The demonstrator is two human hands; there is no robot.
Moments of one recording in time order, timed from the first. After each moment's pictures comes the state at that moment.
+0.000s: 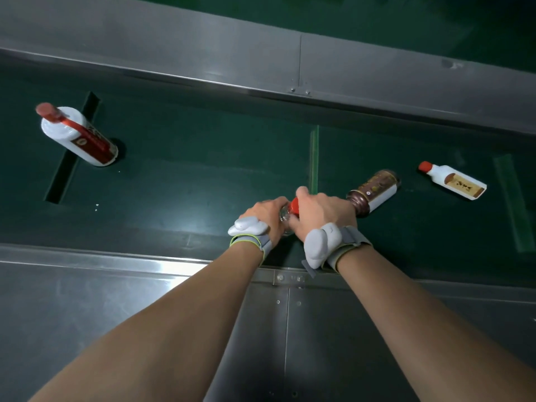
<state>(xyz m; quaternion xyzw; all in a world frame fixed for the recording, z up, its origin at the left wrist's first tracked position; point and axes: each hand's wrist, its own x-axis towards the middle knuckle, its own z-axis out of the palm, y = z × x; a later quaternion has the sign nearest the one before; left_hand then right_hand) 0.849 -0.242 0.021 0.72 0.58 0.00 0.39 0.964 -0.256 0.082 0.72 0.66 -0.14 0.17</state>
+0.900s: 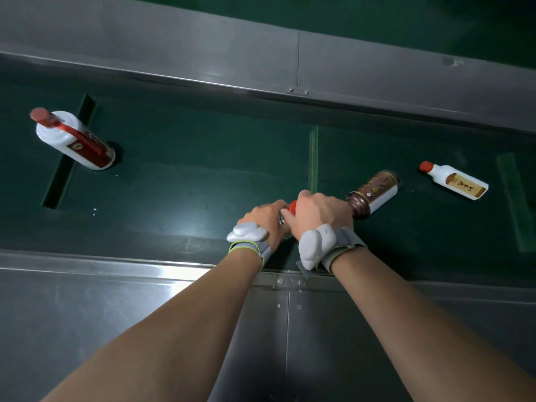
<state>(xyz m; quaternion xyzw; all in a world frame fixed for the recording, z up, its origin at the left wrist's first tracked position) 0.850 -0.242 0.022 0.72 0.58 0.01 0.38 0.955 -0.249 0.088 0.74 0.64 -0.13 0.18</state>
